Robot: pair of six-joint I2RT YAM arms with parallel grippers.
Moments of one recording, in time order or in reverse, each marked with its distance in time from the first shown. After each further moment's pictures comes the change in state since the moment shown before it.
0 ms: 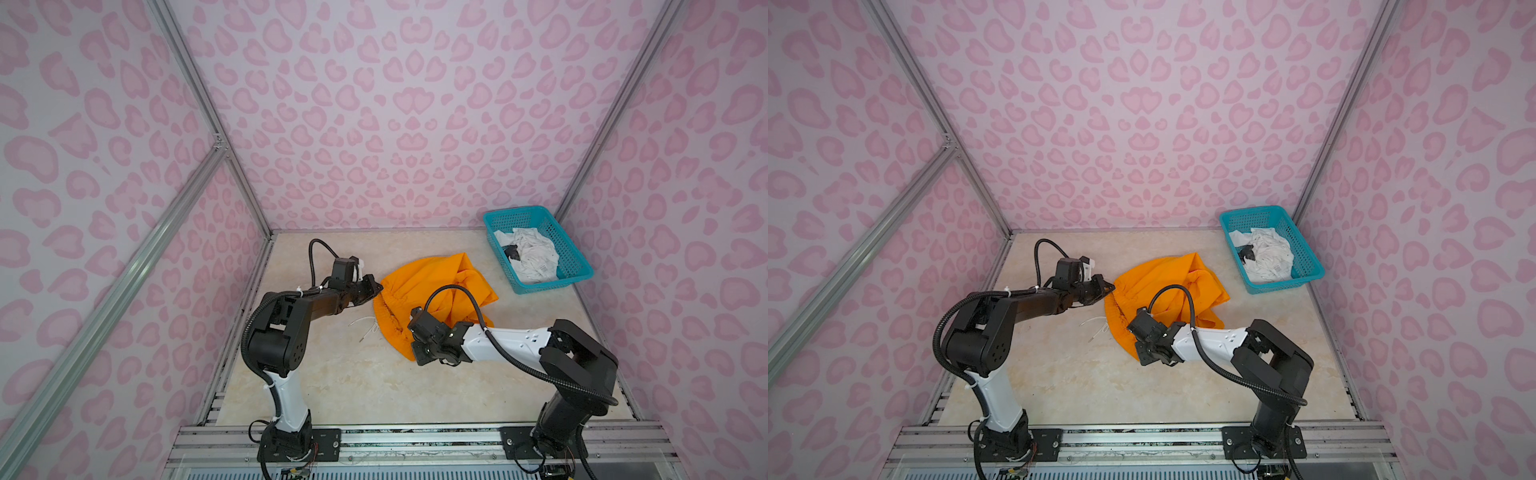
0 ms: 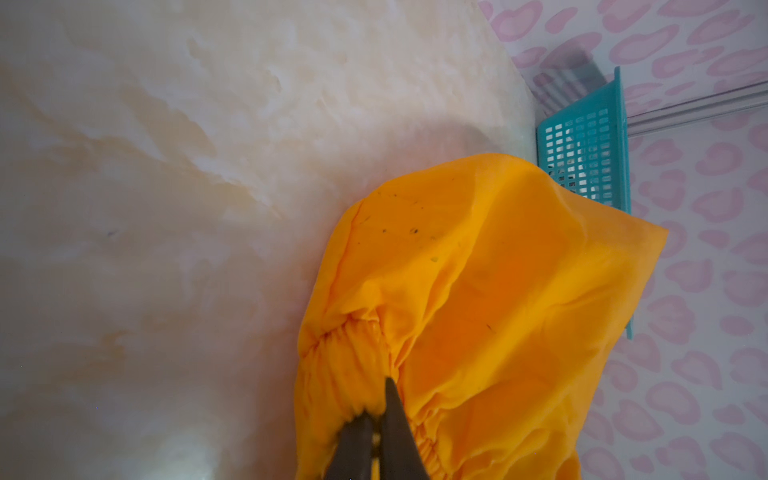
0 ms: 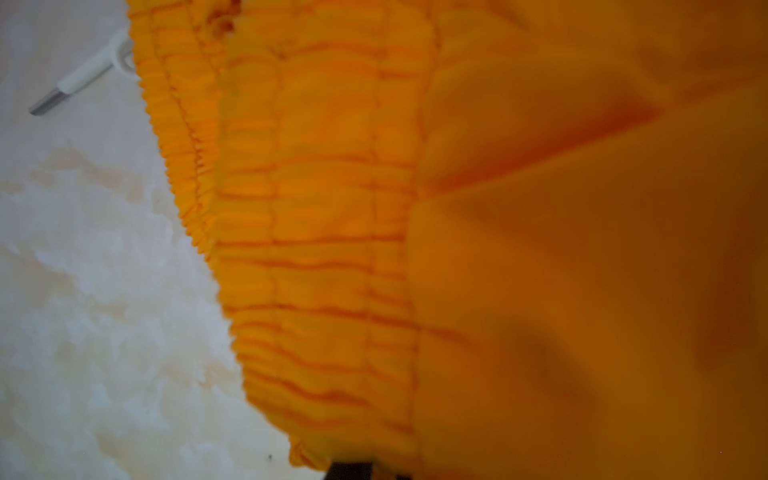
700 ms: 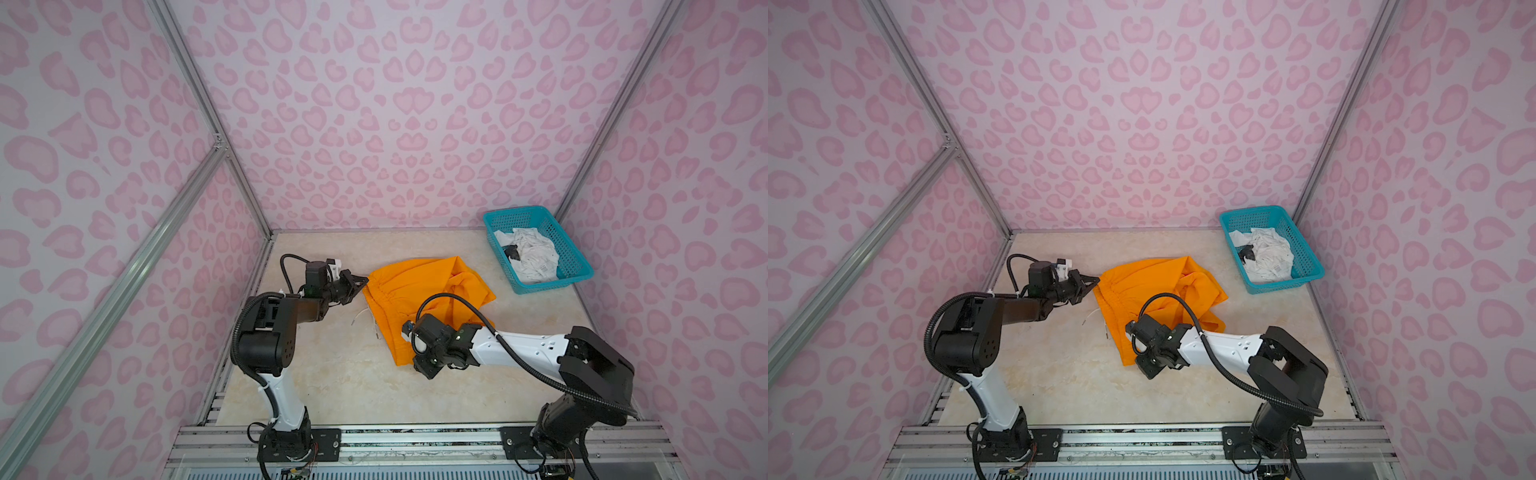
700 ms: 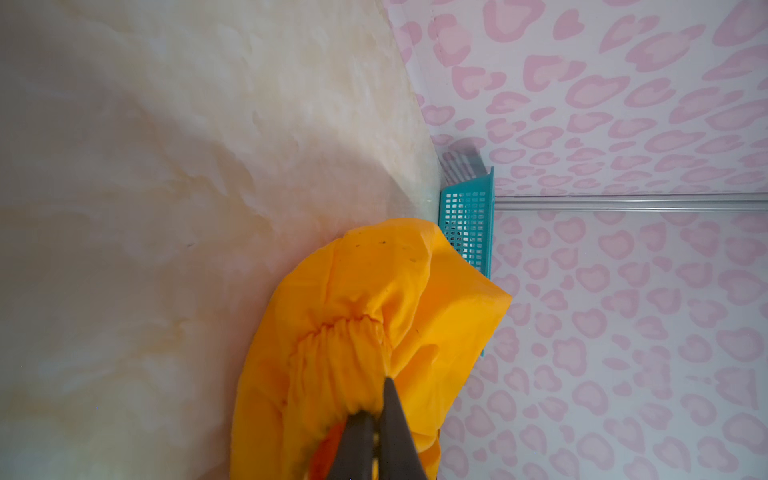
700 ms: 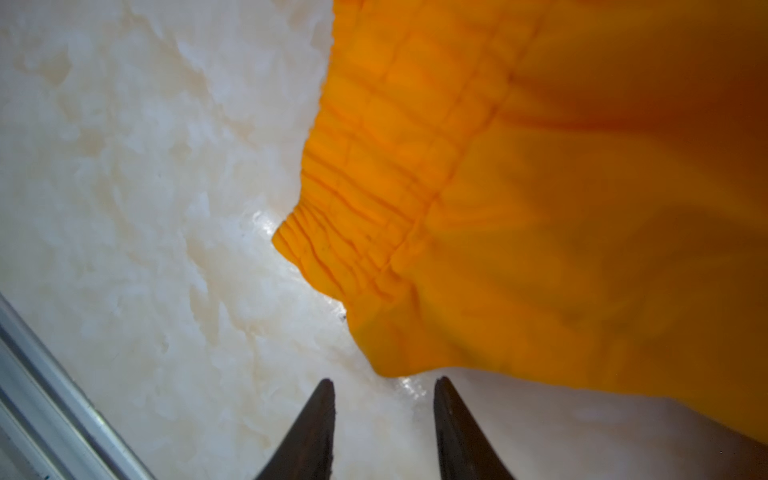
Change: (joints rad) left arm 0.186 -0.021 -0.148 0.329 0.246 -0.299; right arm 0.024 -0.061 -0.011 -0.100 -0.245 -0.293
